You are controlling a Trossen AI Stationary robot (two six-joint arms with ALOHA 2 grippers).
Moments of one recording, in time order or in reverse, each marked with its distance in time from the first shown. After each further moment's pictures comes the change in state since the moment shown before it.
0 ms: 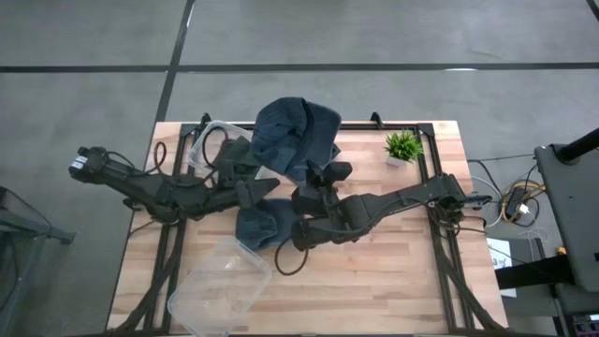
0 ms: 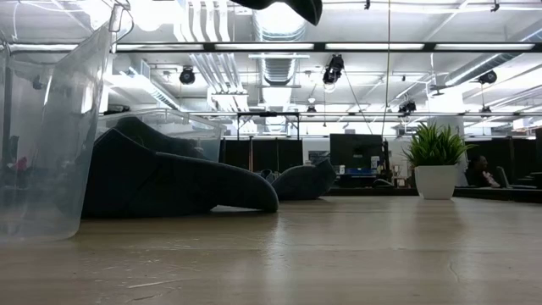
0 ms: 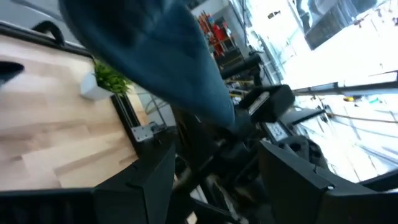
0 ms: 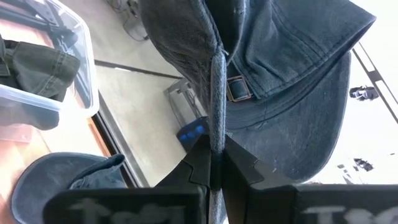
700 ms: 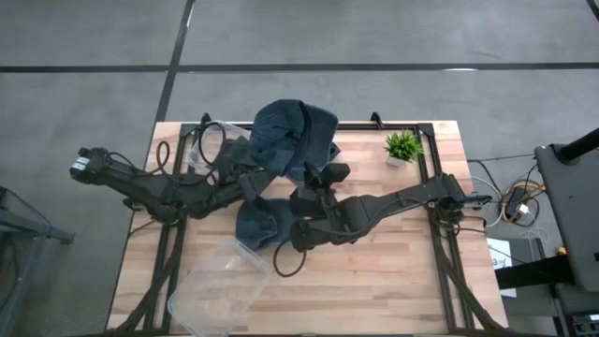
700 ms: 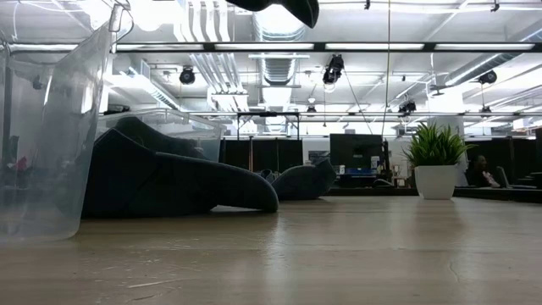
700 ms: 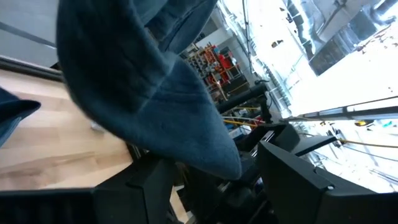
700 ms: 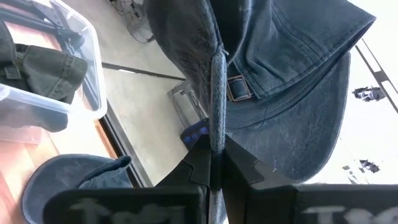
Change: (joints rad) left arm 0.027 0.025 0.000 0.077 -0.103 0.067; right arm 0.002 0.000 -0.022 0.060 -0.013 -0.030
